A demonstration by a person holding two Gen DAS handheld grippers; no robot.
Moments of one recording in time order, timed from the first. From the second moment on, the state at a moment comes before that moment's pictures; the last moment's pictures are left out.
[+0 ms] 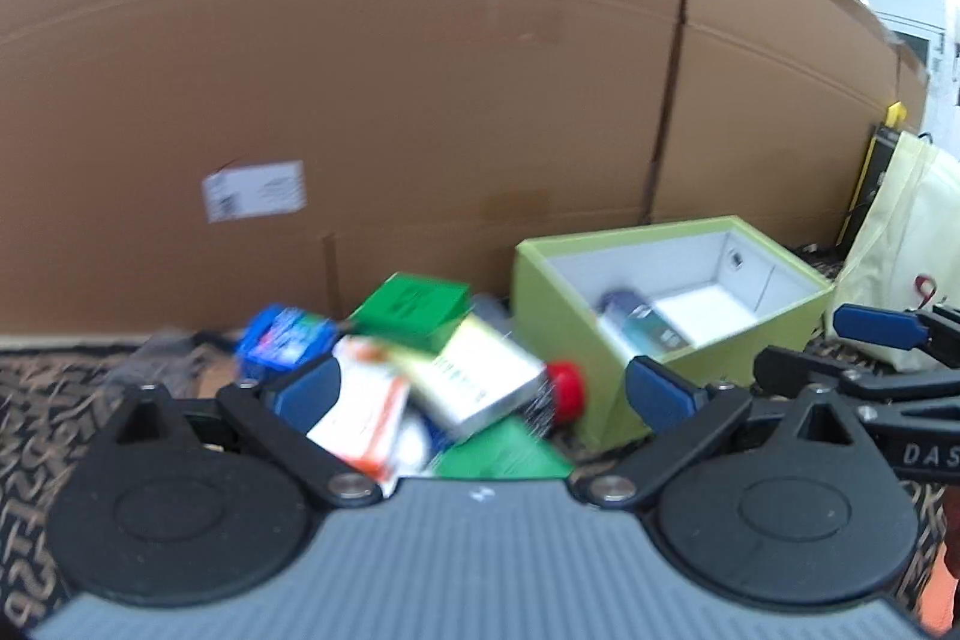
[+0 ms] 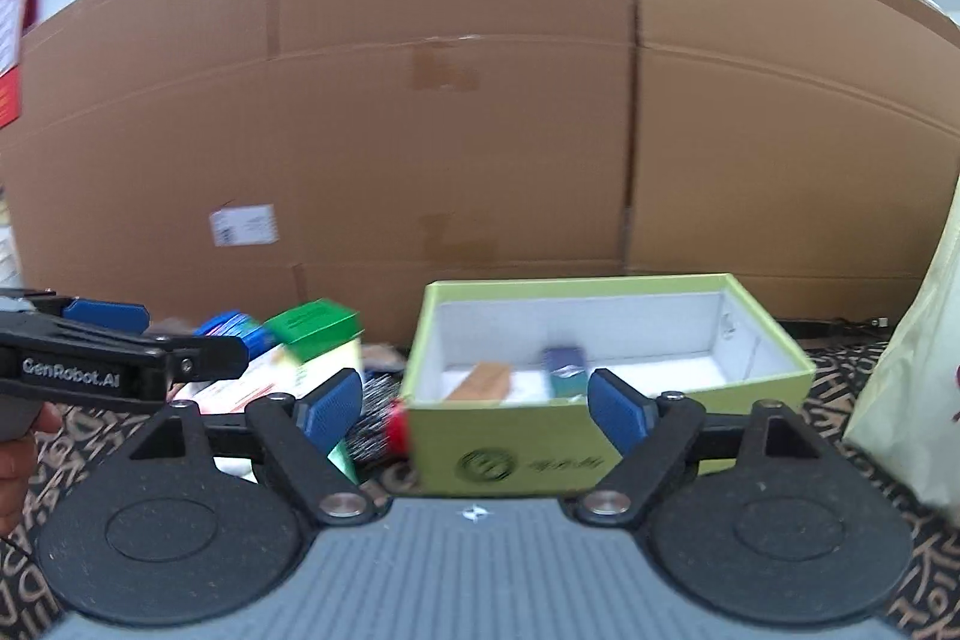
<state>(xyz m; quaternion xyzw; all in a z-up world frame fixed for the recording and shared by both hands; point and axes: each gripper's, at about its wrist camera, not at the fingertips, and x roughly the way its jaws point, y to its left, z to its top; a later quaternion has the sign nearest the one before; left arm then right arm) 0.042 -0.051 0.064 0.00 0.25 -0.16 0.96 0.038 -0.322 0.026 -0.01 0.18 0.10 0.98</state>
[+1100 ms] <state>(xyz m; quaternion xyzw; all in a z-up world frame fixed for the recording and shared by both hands) 0.072 0.078 -0.012 -0.07 0.34 -0.06 0.94 0.104 -0.222 -0.069 -0.09 0.27 0.20 0.94</state>
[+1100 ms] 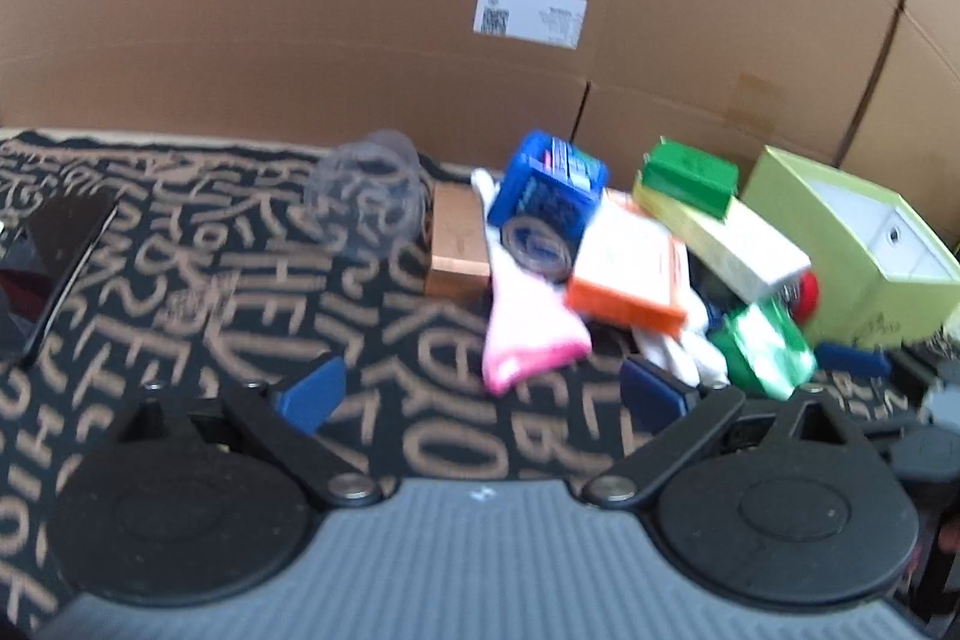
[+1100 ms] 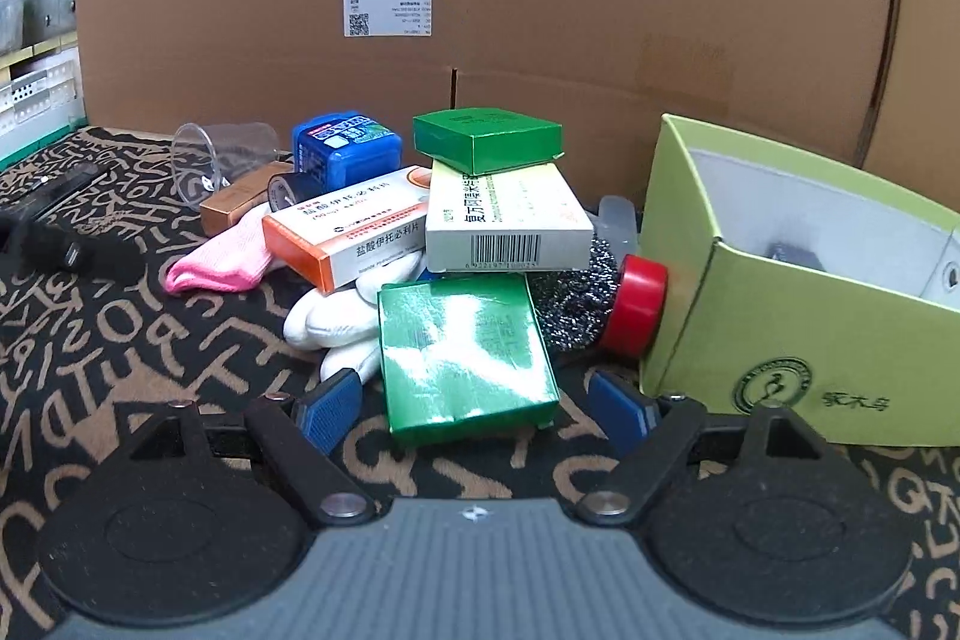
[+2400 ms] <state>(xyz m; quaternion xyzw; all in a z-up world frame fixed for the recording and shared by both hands) 0.028 0.073 -0.028 -0.01 0.39 -0.08 0.92 0.011 -0.234 -0.064 -0.07 0.33 0.21 0.92</state>
